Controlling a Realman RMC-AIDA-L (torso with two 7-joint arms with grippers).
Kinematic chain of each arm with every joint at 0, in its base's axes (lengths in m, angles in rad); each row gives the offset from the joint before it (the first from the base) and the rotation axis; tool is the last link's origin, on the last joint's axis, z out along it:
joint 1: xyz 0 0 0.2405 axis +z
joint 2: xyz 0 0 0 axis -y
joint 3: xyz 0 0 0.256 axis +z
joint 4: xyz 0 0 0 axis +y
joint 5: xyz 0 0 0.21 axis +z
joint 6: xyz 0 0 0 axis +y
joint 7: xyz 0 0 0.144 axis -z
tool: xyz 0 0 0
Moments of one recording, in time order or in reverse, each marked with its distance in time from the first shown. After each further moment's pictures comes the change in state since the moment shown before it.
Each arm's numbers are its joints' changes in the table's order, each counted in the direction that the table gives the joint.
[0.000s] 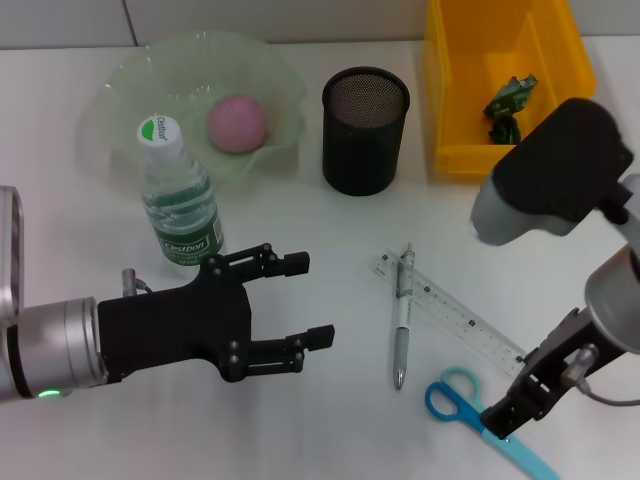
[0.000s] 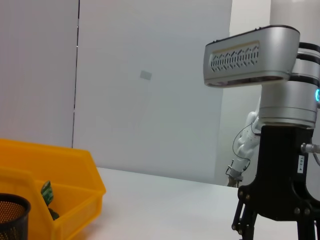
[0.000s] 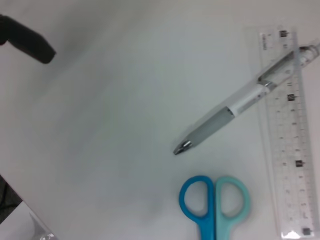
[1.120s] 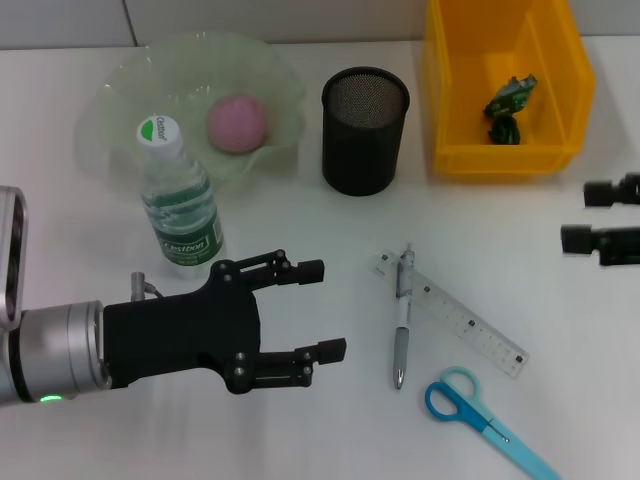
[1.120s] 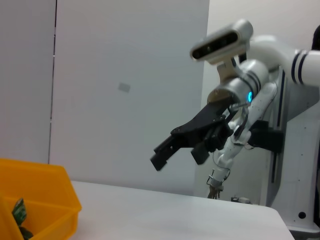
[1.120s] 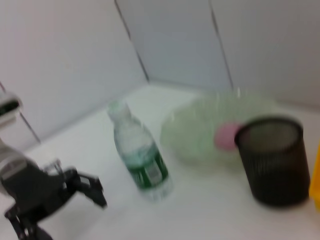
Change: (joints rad) left arm -0.011 0.002 0.010 -0.002 -0.001 0.055 -0.002; right arm -0.123 0.013 1.005 0.364 0.579 -0.001 0.941
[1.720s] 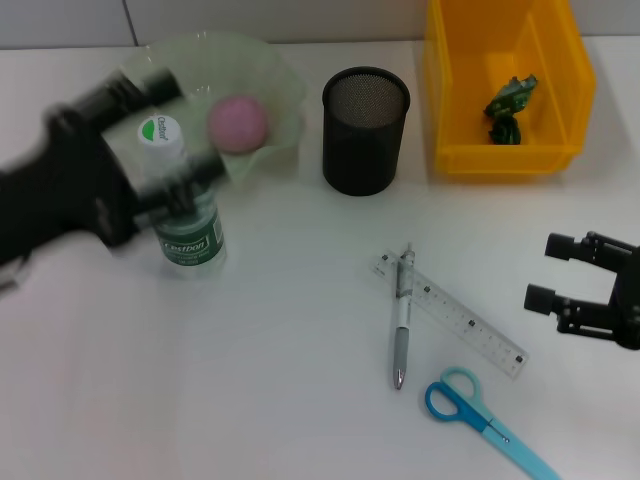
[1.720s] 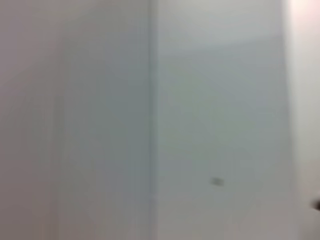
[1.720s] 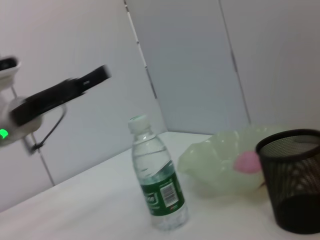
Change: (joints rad) left arm 0.149 0.000 -0.162 0.324 -0.186 0.063 0.138; right arm -0.094 0.001 0.012 0.611 0.230 0.143 0.672
